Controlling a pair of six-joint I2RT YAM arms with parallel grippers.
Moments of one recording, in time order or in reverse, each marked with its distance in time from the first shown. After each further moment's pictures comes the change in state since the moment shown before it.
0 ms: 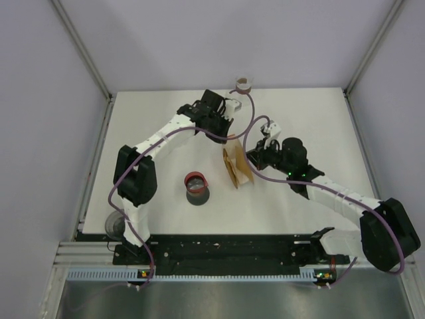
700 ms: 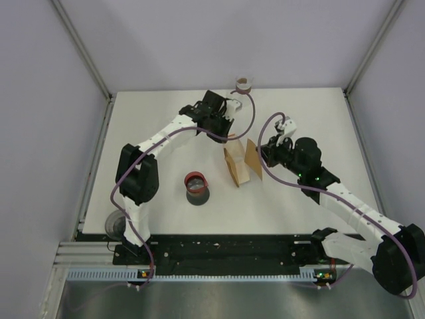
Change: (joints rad) left arm 0.000 0.026 -0.001 0.045 -0.030 0.014; right arm -0.040 -0.193 0.022 -0.159 0.103 -0.004
